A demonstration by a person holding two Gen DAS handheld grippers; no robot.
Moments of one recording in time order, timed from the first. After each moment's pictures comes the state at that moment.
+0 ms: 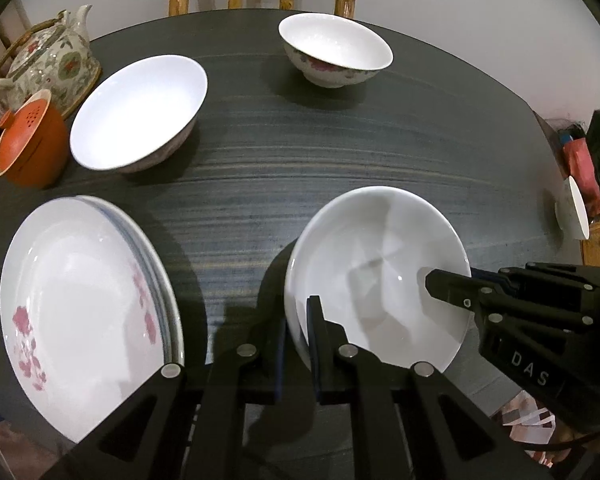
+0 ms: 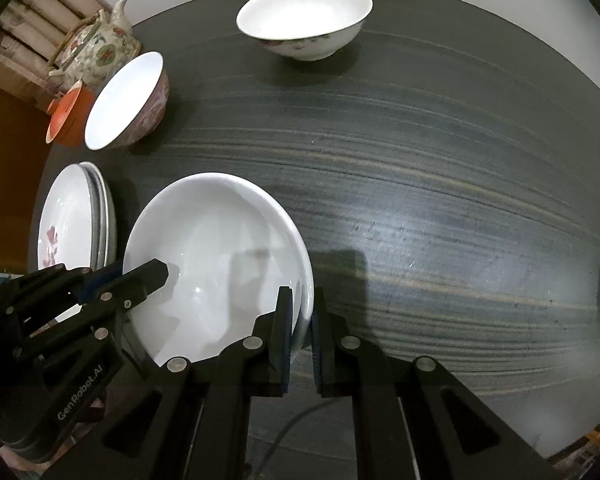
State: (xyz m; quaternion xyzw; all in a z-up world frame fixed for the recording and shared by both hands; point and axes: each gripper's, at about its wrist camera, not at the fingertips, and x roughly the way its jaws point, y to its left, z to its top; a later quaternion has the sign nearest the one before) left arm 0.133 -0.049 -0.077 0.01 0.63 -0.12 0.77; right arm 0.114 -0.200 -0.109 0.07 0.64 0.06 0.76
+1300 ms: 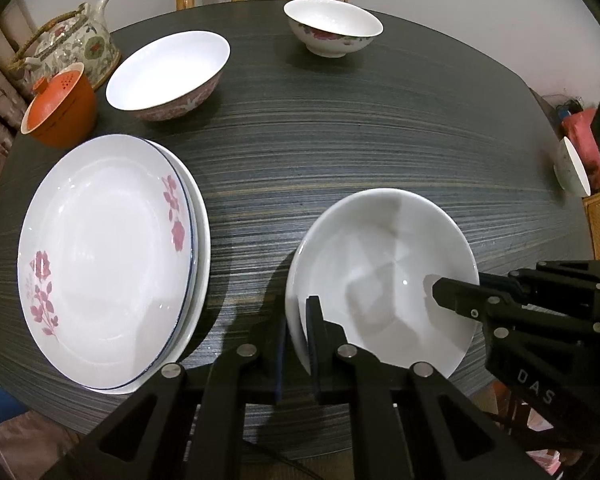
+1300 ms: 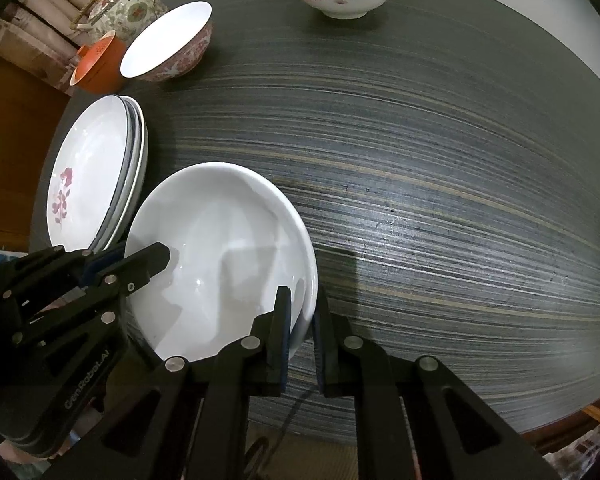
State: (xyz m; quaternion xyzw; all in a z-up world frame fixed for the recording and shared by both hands) left arm 0.086 -0.047 -0.073 0.04 0.63 -0.12 0.77; right arm 0.048 -0.172 -0.108 0.06 0.65 0.06 0.75
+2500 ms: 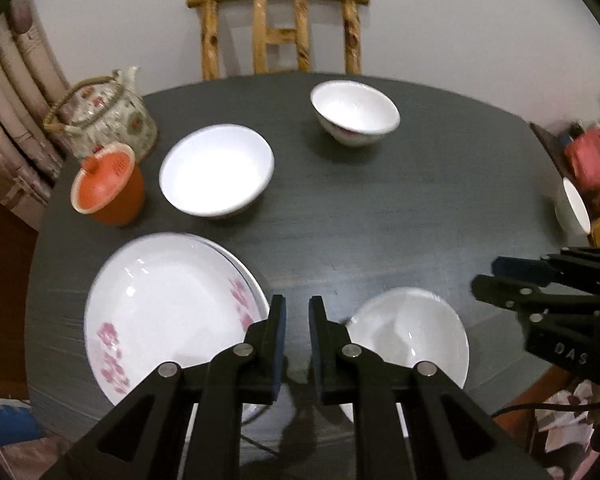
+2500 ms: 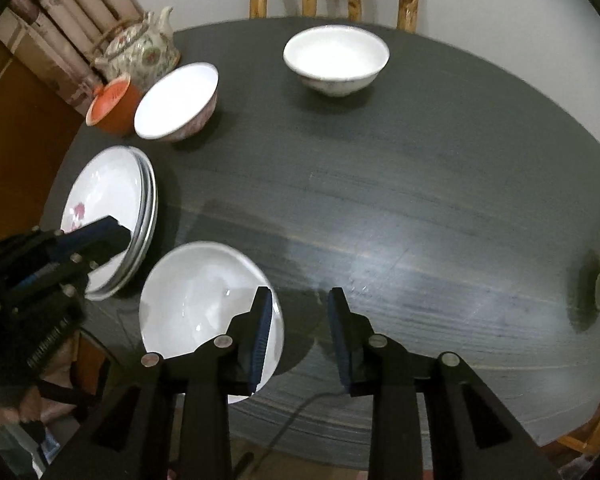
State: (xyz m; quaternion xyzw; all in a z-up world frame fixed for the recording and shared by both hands) left arm 0.109 -0.027 -0.004 0.05 0.55 -0.10 0.83; right arm 0.068 -0.191 -0.053 0.03 0.60 0.06 0.80
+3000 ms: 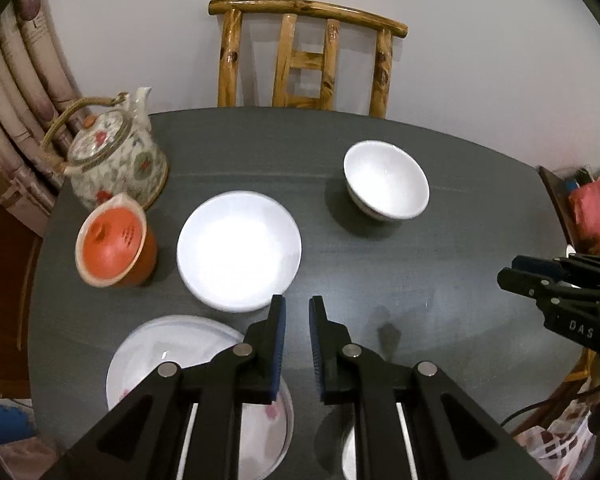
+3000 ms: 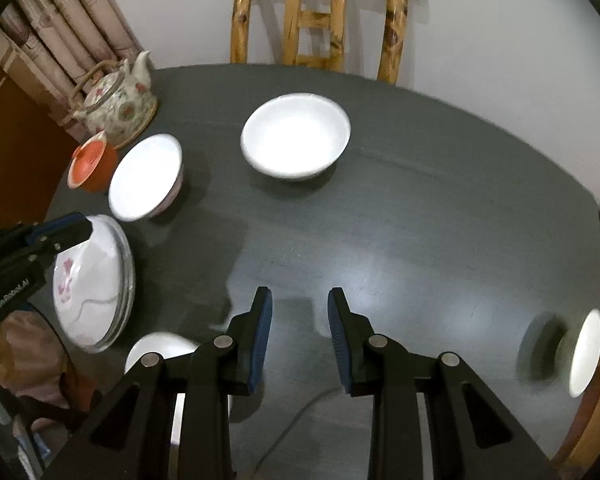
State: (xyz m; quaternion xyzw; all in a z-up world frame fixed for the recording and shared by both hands) left arm 0.206 -0.020 0.028 0.00 0.56 -0.09 0.83; right arm 0.140 -0.239 -0.012 0.01 0.58 0.06 0.82
